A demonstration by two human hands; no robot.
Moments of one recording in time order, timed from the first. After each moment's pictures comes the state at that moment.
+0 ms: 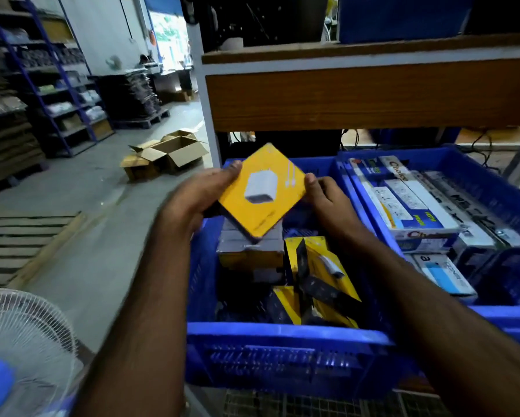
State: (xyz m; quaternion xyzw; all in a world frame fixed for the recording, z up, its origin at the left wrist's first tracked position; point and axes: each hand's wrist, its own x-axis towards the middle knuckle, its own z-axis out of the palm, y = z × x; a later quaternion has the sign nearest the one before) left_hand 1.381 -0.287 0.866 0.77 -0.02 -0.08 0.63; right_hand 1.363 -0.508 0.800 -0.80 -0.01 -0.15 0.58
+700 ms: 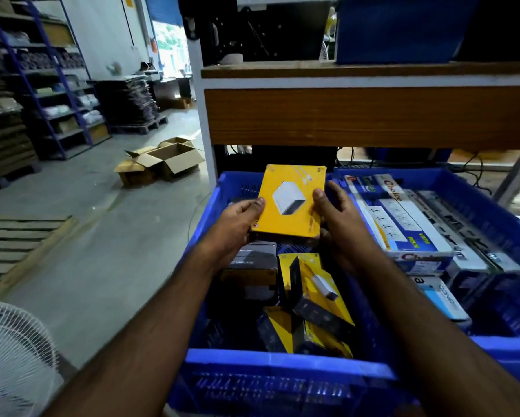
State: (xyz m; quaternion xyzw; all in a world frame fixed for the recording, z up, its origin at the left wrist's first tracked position) left_hand 1.398 -0.329 0.812 0.68 -0.11 -0.11 0.72; right_hand 1.364 -0.523 0.810 -0.62 0.01 -0.10 0.78
